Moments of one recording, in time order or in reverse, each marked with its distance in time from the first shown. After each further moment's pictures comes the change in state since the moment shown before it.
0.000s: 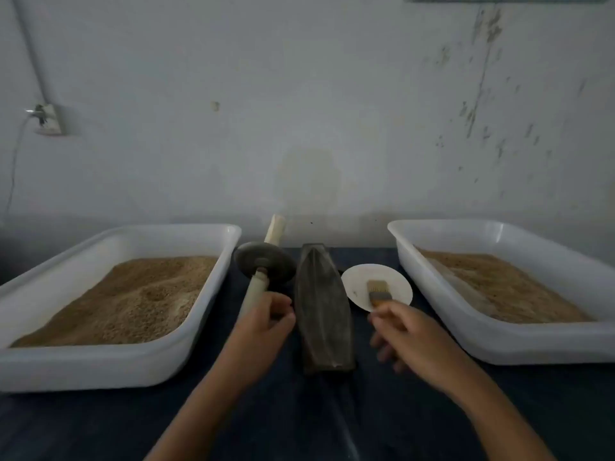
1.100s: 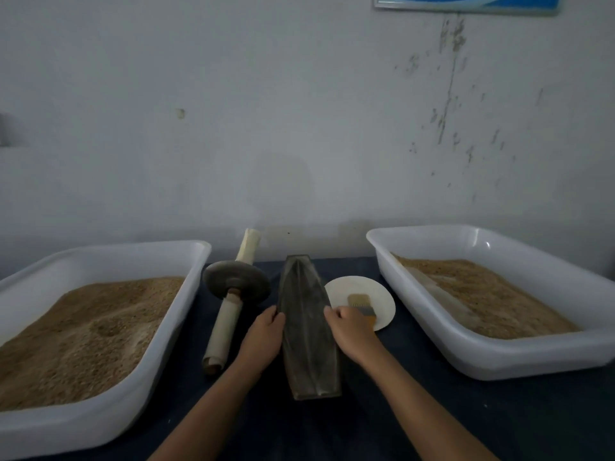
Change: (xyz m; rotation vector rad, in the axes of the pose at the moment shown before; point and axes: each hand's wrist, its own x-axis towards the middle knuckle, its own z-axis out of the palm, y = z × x) left_hand 0.092 -0.030 0.049 -0.075 -0.006 -0.143; right_hand 0.111 0.021 0.041 -0.019 0.128 0.148
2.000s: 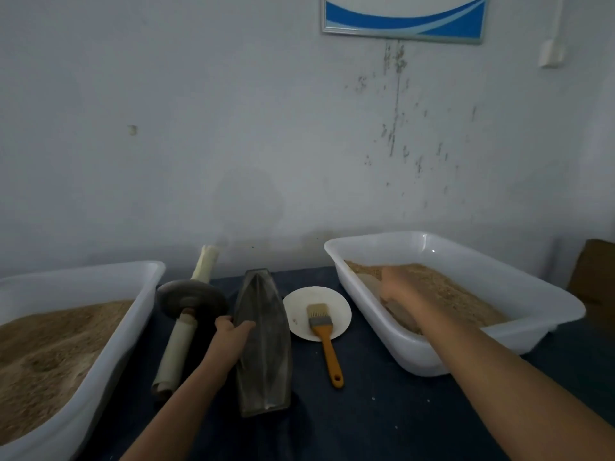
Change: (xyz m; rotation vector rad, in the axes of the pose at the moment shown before) left_hand 0.020 0.012 0.020 -0.177 0.100 -0.189; right_hand 0.032 0.023 -0.154 -0.699 0.160 0.290
